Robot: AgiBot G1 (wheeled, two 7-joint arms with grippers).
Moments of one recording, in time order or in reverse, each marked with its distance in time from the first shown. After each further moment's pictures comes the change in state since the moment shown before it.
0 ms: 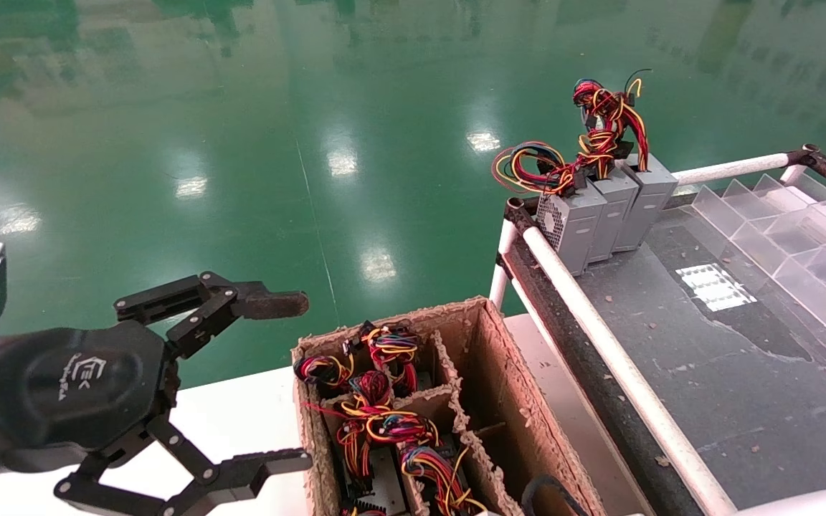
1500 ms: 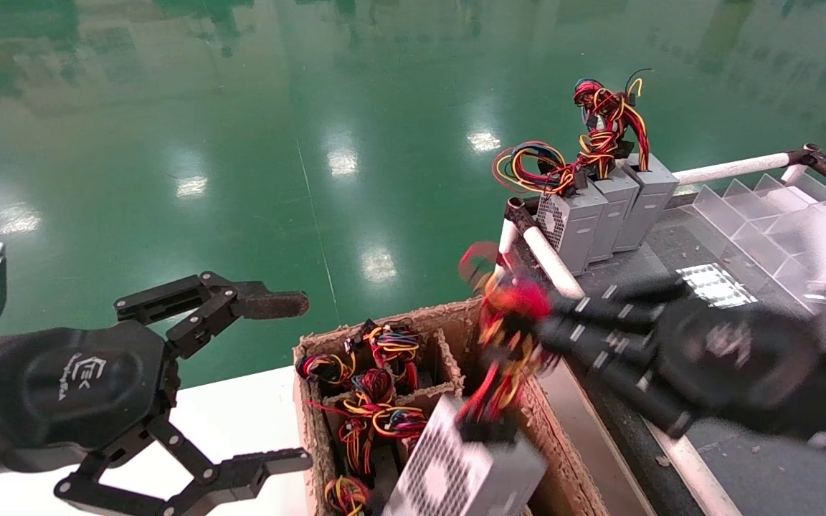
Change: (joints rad) left arm 0.000 -0.001 0.002 0.000 -0.001 -0.001 0.001; right arm 0.020 0.275 0.340 -0.058 0.433 0.057 -0.062
